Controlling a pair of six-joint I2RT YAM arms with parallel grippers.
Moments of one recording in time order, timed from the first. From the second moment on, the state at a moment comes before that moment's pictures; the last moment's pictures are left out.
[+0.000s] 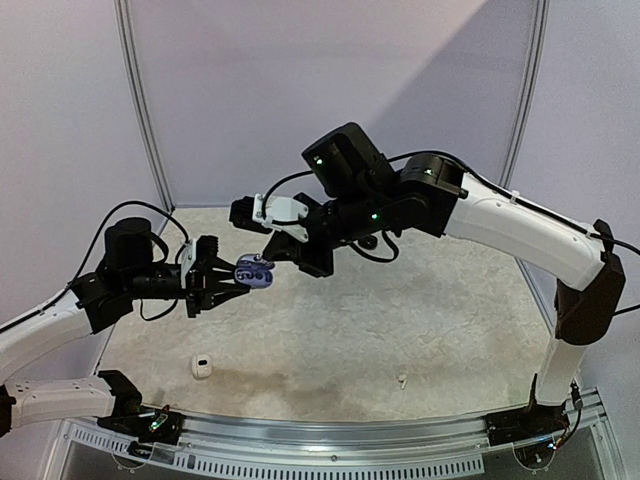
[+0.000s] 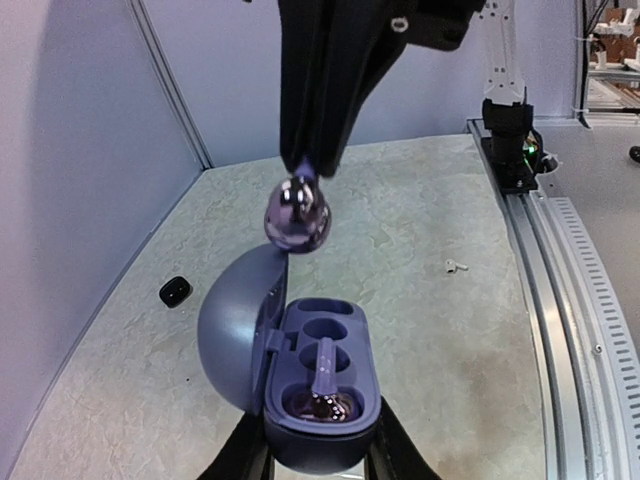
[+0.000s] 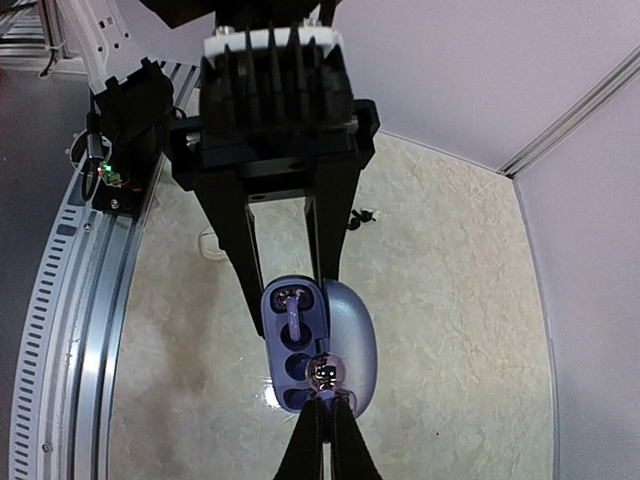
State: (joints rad) left arm -0.57 0.88 0.61 -0.04 0.70 0.46; right arm 1.16 1.87 2.03 -0.78 -0.15 -0.50
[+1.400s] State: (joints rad) left arm -0.57 0.88 0.60 0.02 0.66 0.44; right arm 1.18 1.94 2.04 -0.80 0.00 -0.59
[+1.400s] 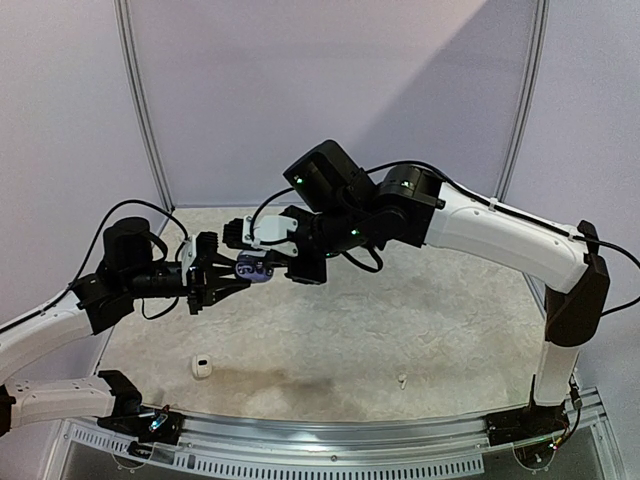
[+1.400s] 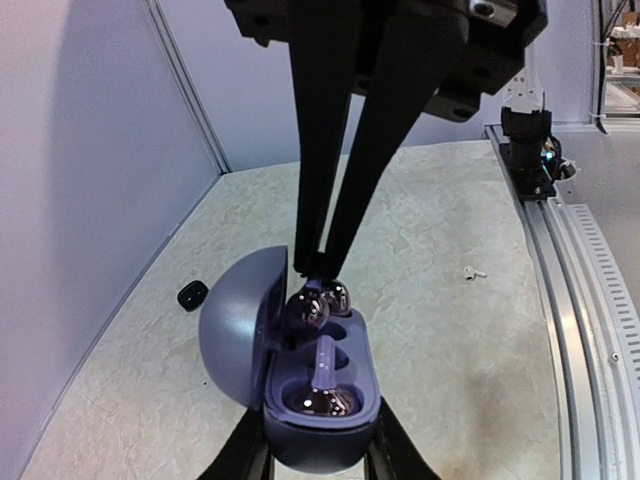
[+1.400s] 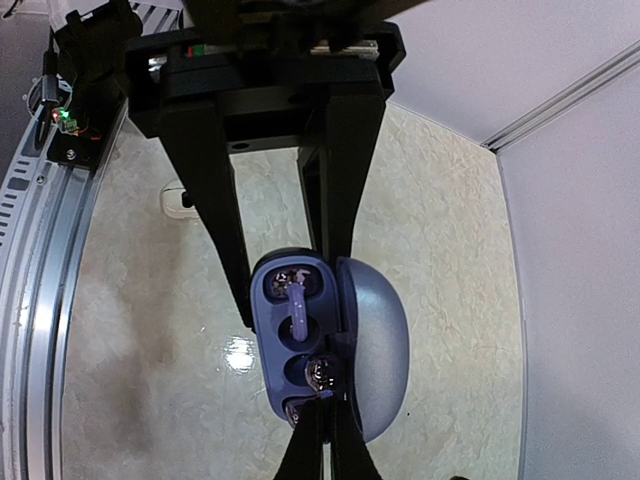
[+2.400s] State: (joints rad) left arm -0.57 0.88 0.58 0.02 0.69 0.41; right arm 1.18 1.90 1.93 -0.70 -0.02 -0.80
